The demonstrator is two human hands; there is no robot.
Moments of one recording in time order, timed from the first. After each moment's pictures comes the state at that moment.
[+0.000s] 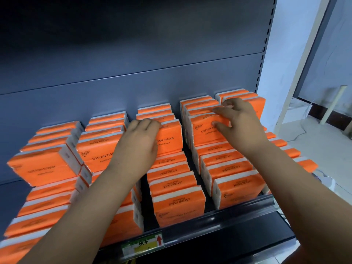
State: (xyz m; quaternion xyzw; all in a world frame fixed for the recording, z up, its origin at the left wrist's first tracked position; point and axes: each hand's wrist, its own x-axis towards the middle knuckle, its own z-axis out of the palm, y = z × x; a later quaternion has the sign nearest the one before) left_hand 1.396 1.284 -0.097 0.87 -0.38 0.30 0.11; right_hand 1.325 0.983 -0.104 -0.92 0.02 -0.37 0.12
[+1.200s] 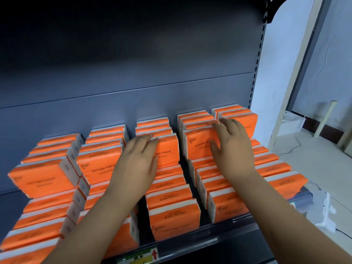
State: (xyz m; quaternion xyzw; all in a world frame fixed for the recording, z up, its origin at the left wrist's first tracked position) left_hand 1.379 1.288 -0.107 0.86 -0.36 0.32 0.15; right_hand 1.304 1.026 -0.105 -0.90 0.10 -0.41 0.07
